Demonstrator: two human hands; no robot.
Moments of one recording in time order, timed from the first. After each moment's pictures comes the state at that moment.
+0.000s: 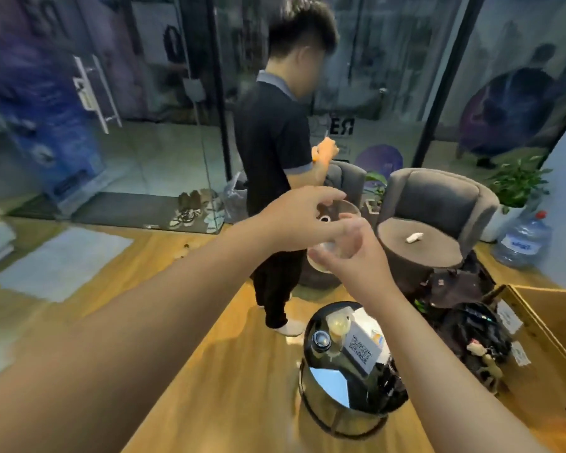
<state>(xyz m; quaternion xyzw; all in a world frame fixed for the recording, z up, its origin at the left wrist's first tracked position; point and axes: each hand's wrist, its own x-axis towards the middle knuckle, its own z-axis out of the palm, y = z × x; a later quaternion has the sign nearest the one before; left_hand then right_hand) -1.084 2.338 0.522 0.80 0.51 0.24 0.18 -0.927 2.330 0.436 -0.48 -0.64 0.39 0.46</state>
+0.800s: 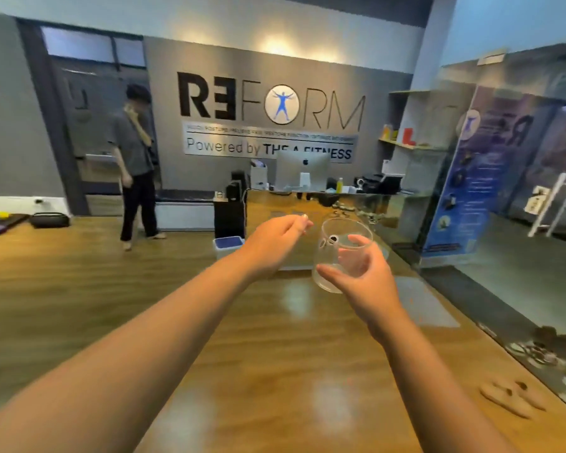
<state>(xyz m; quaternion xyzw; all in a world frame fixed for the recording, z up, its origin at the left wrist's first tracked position) -1.538 1.701 0.575 0.27 0.85 0.44 -0.08 -1.459 1.887 0.532 0.00 -0.79 0.57 0.22</state>
